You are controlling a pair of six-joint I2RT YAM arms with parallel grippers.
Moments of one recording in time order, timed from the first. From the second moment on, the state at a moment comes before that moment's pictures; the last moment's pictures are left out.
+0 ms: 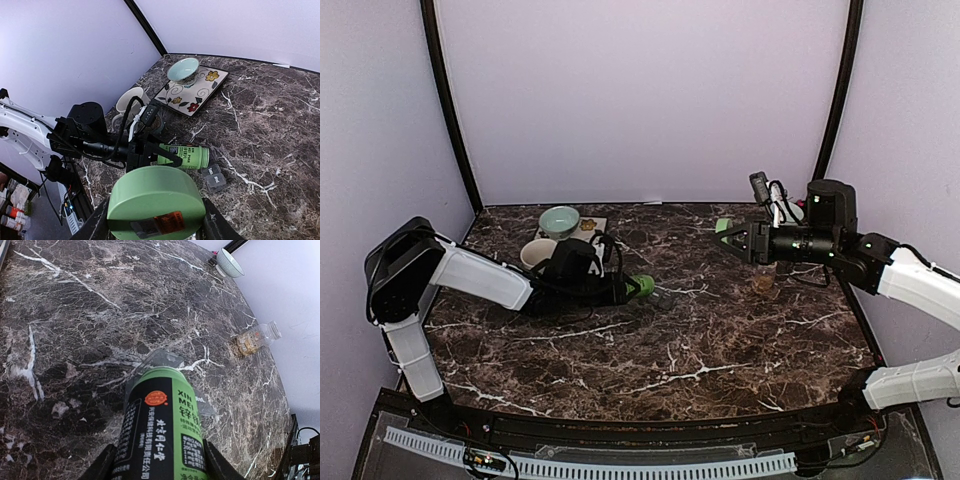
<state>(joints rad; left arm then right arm) -0.80 1.81 0.90 0.35 0.08 -0.68 0.61 1.06 0.86 -0.14 -0.43 0.40</state>
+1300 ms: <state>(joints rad) -0.81 1.80 0.95 0.26 0.04 -0.65 0.61 1.05 0.86 -0.14 -0.43 0.40</state>
